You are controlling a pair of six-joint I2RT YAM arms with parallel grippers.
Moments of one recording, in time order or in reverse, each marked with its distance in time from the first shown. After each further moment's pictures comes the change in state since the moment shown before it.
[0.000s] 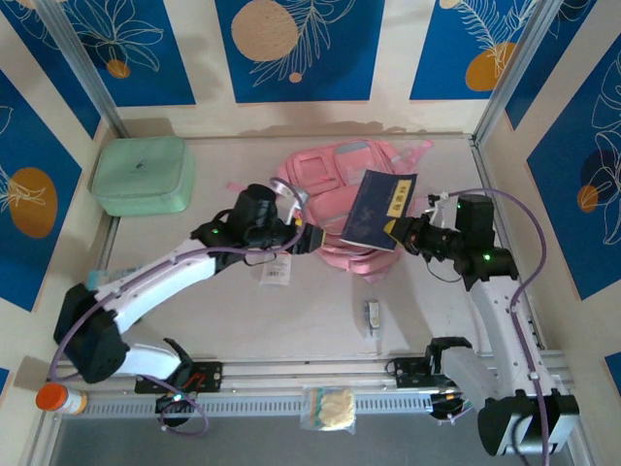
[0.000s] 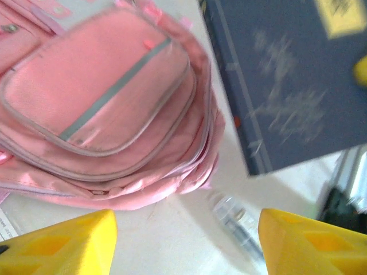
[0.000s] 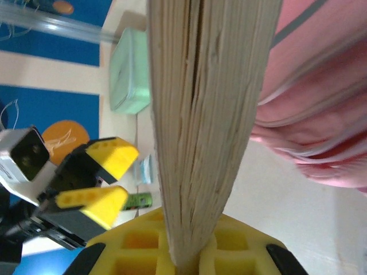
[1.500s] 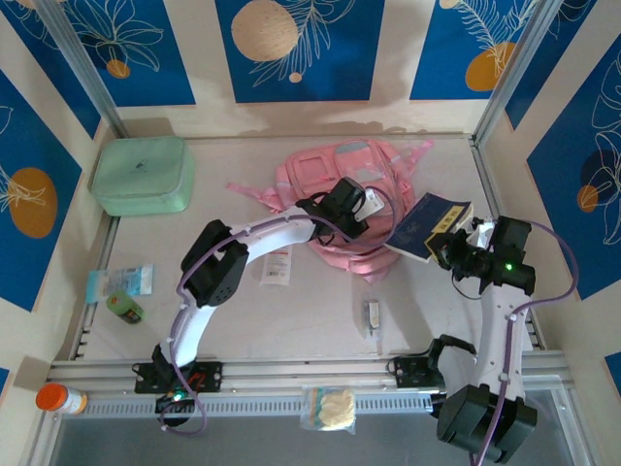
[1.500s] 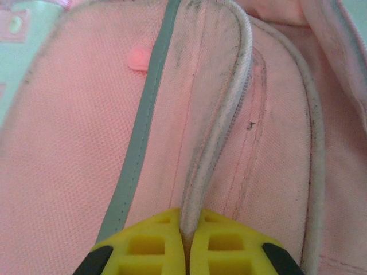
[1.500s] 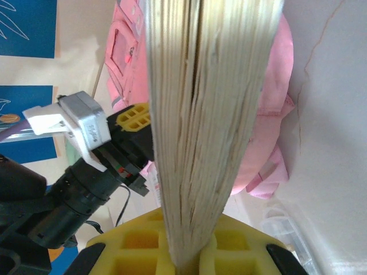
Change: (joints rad) left arm -0.103 0.757 0.647 -0.069 -0.314 0.517; right arm -0.383 -0.040 -0.062 -0.210 0.039 -0.089
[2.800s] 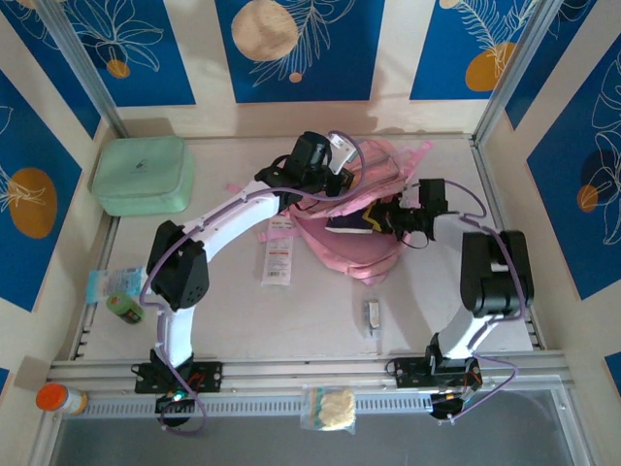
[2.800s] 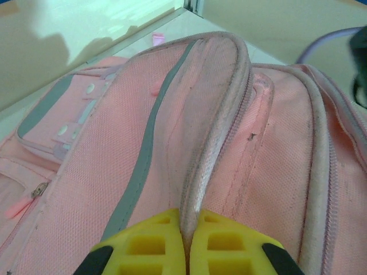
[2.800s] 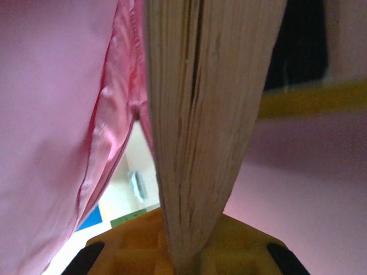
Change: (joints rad) left arm 0.136 -0.181 0.058 0.008 0.197 -0.253; right arm 0.419 0.883 0.137 0.809 -0.156 0.174
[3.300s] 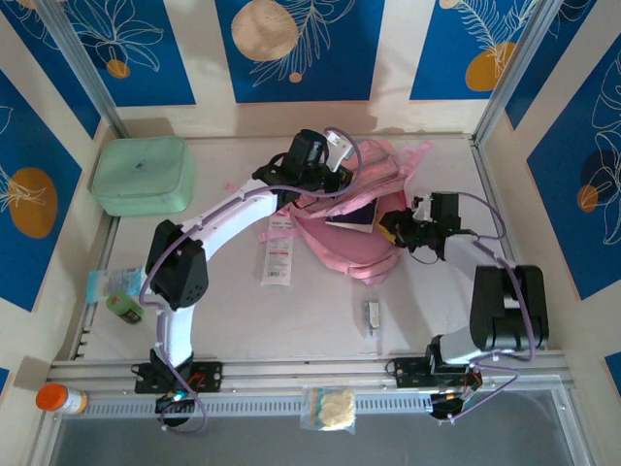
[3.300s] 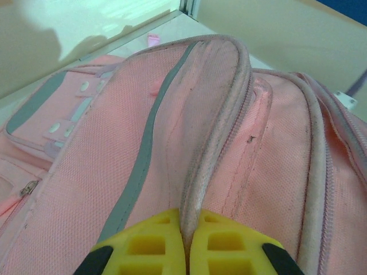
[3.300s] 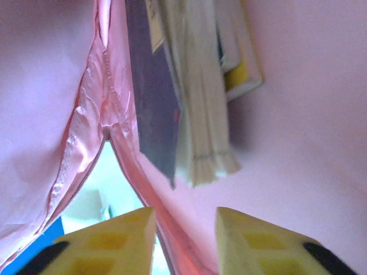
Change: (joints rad) left arm 0.016 0.000 0.002 0.003 0.050 -0.044; right arm 0.011 -0.298 -0.212 -0.038 0.224 0.023
